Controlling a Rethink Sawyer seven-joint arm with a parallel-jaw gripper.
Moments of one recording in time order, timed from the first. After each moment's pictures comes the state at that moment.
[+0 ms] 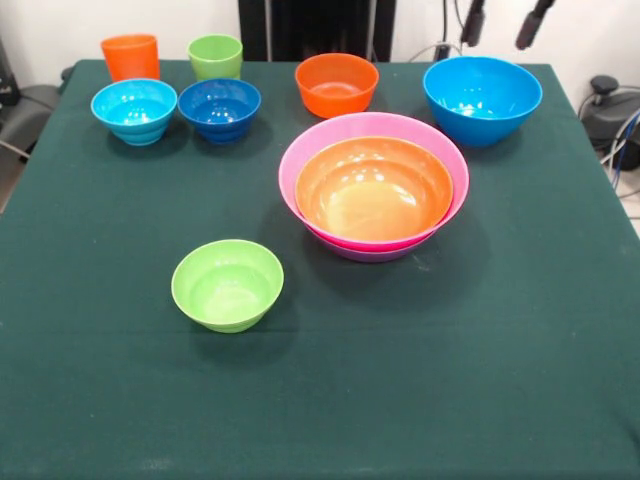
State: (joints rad) arm -0.25 -0.81 0.49 1.60 -0.47 1.07 2.12
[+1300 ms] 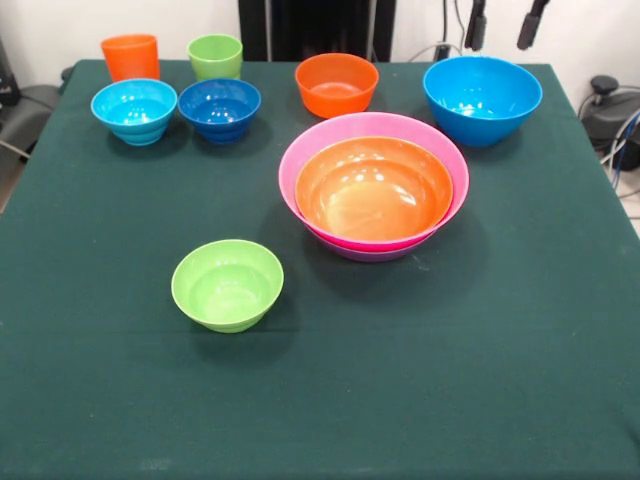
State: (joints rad) arm -0.28 -0.89 0.49 1.83 -0.49 0.76 2.12
